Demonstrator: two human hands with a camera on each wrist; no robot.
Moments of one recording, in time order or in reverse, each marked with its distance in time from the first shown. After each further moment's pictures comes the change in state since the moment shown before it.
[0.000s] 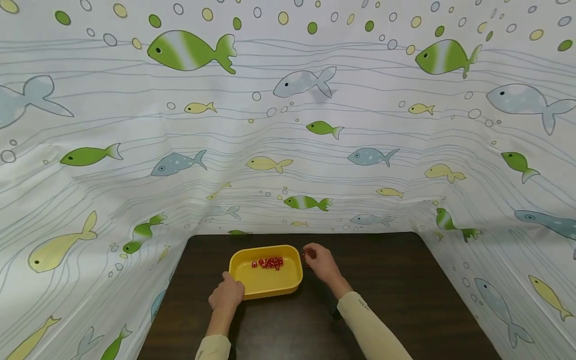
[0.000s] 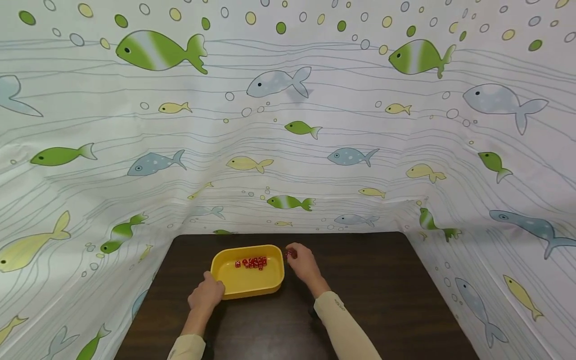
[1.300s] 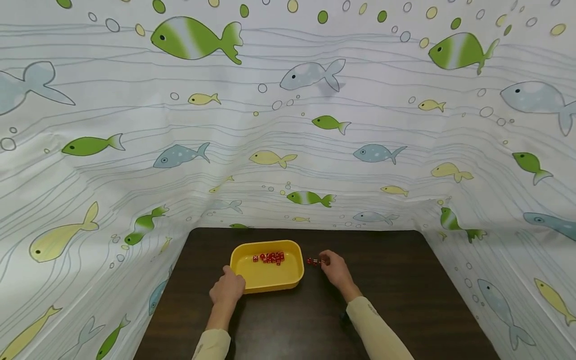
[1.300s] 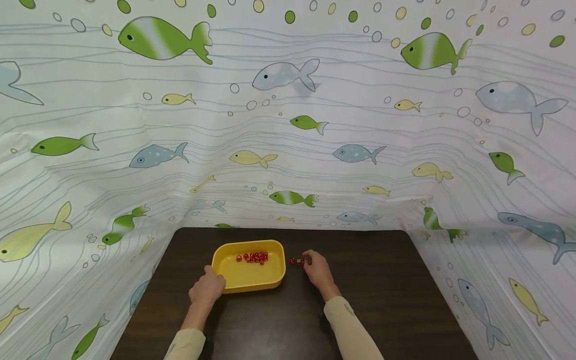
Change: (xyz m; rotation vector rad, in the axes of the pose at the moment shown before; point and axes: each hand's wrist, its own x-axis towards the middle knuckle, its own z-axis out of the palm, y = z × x) left_hand 0.003 -0.002 -0.001 -0.031 -0.010 -0.005; right_hand -0.019 0.049 -0.004 -0.084 -0.004 0.209
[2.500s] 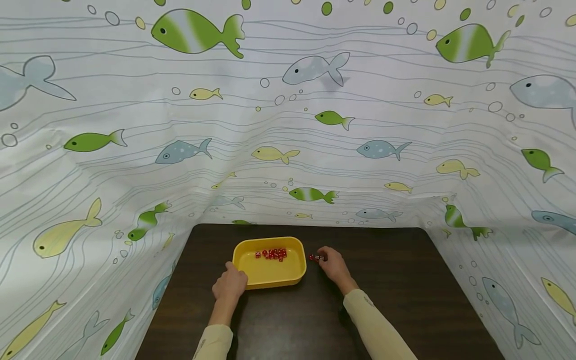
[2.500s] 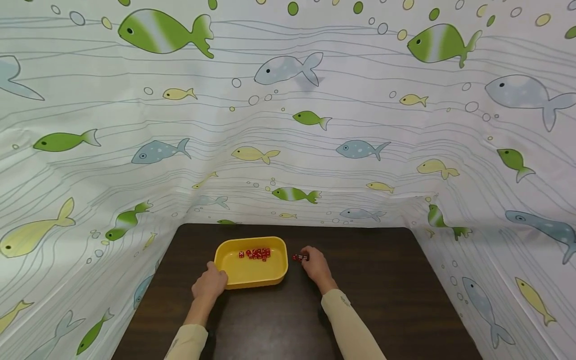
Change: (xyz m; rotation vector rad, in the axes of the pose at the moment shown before) left_hand -0.001 0.002 -0.001 0.015 0.018 0.012; right_hand 0.010 -0.002 0.011 -0.057 -0.036 -0.044
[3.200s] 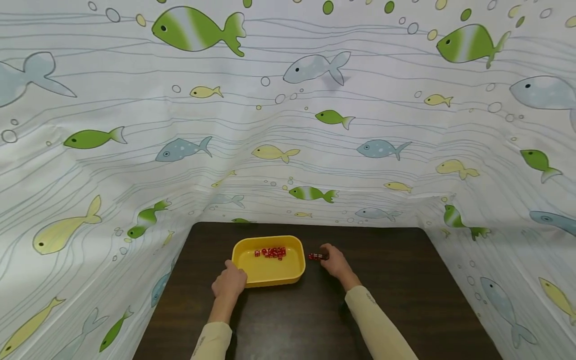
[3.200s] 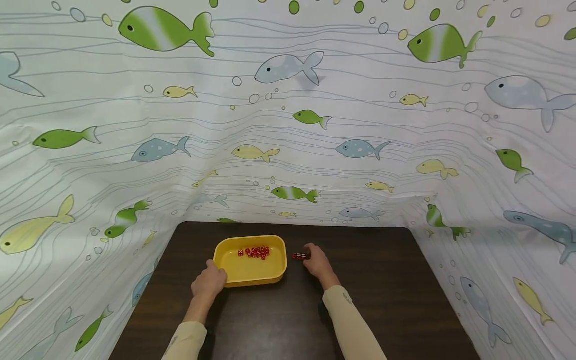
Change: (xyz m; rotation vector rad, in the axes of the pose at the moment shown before) left_hand 0.000 0.003 -0.001 0.002 -0.007 -0.009; right_hand 0.005 0.001 -0.014 -0.015 -0.076 0.063
